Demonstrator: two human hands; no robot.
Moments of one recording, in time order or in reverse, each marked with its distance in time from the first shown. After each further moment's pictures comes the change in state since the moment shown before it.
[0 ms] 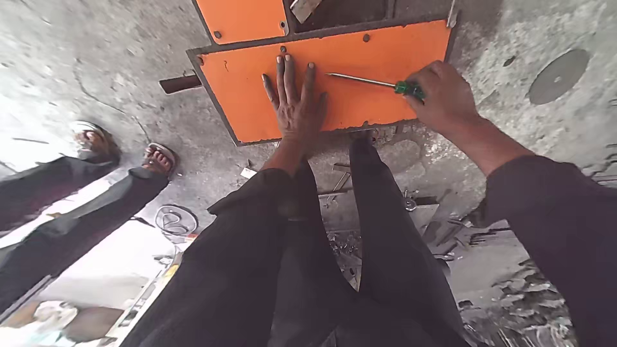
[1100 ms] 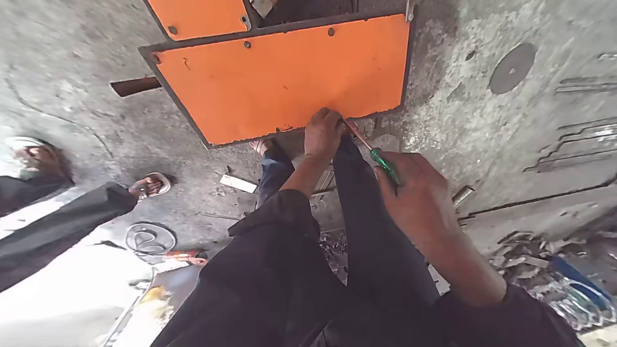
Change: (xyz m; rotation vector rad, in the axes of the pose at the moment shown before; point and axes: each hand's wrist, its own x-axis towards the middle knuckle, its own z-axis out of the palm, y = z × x) left_hand -0.036 0.100 -0.015 -0.549 -0.397 -0.084; right_hand -0.155 -0.138 -0.032 0.103 0.138 0.334
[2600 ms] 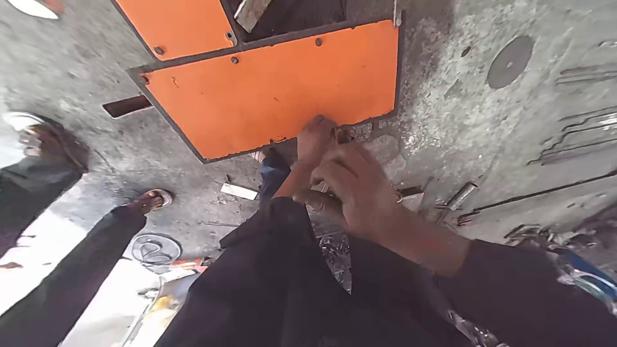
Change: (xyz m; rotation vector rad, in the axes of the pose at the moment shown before) left_hand 0.006 -0.021 0.004 -0.003 -0.028 0.174; right_hand 0.044 -0.035 0.030 0.402 0.137 -0.524
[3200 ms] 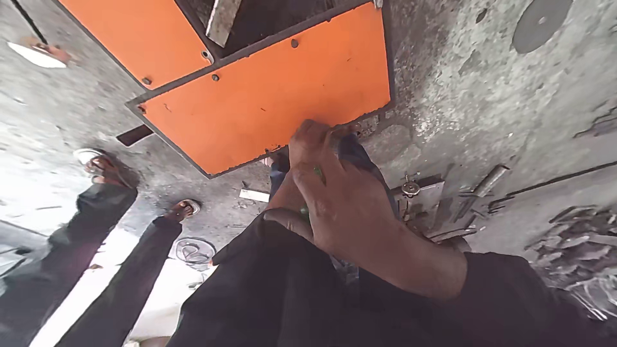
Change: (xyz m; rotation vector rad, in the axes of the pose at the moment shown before) left_hand 0.010 0.016 -0.007 0.046 -0.010 -0.062; right_hand 0.001 -0.018 -0.007 -0.314 -0.166 0.230
